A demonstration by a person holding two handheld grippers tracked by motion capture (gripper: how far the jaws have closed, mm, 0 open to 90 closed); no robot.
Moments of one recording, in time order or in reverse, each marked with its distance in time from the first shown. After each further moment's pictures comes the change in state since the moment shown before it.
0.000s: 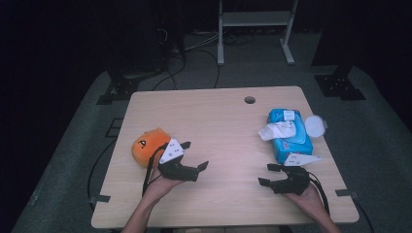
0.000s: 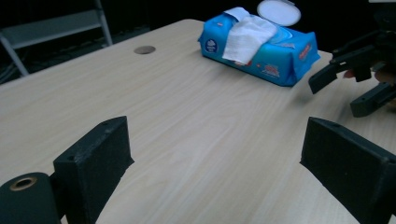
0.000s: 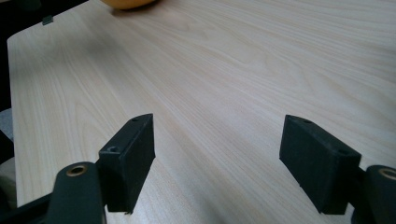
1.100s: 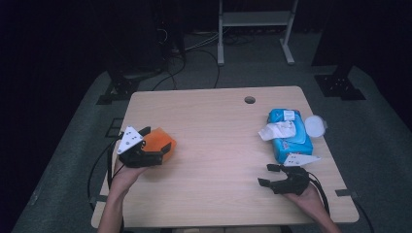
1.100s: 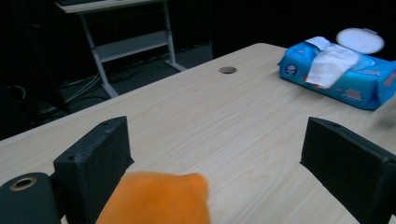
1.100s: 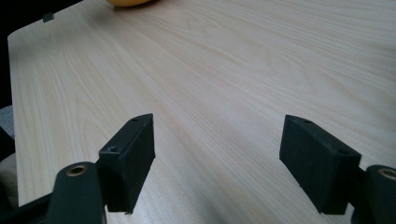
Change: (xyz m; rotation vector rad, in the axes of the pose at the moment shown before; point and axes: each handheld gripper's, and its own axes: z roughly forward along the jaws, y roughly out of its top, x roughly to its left) left arm 0.064 0.007 -0.075 -0.068 0.231 -0.029; right arm 0.001 0.001 0.001 0.009 0.003 -0.008
